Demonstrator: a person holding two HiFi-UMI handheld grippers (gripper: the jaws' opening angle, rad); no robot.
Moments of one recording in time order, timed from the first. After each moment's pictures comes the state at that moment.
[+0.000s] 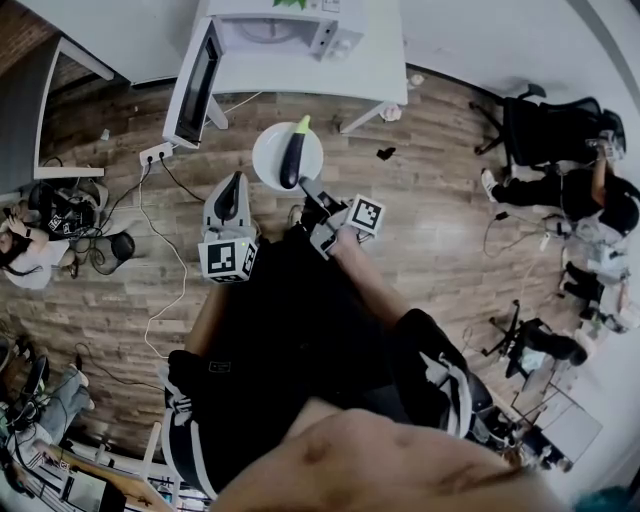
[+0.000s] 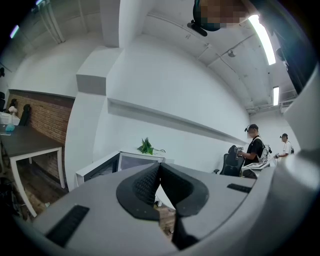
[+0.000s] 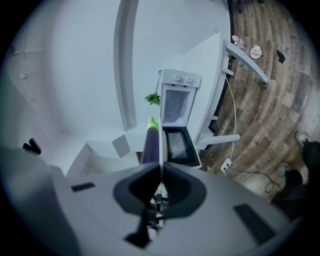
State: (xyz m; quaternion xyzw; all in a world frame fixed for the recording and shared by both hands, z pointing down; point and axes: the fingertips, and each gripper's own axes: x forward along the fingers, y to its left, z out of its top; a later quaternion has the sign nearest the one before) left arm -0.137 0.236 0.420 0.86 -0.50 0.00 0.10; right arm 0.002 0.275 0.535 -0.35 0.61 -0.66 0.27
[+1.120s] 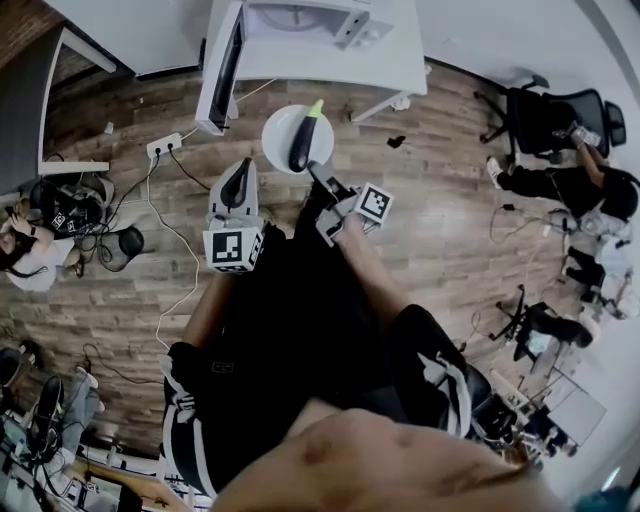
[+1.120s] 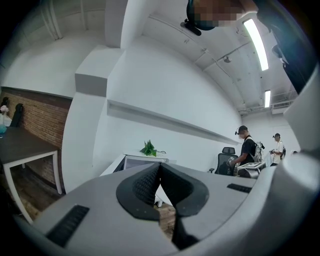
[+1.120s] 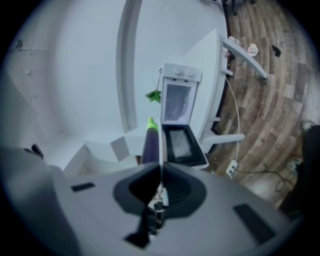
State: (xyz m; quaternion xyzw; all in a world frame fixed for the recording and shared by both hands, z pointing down) left arm -0.210 0.220 0.424 0.88 -0.46 0.00 0.08; right arm -0.068 0.255 0.541 -0.38 0.59 -0.65 0.30
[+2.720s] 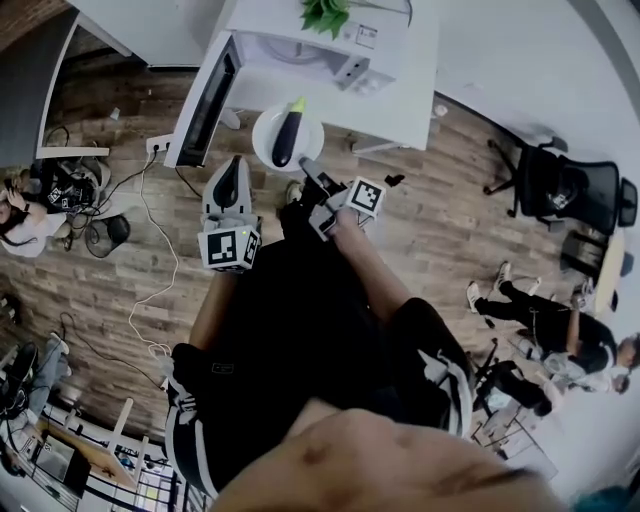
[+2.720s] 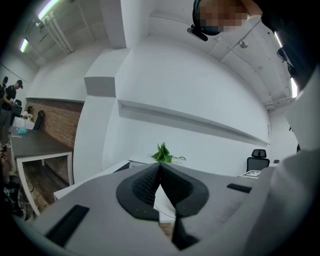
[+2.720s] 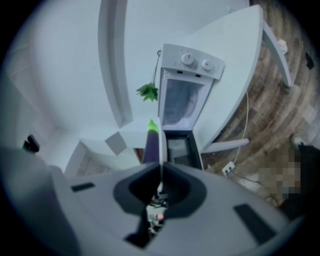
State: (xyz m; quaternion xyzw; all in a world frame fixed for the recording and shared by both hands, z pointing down) left arm -0.126 0.094 0.425 0.81 -0.58 -0.02 0.09; right arm 0.014 0.101 0.565 -0.31 0.63 -0.68 0.21
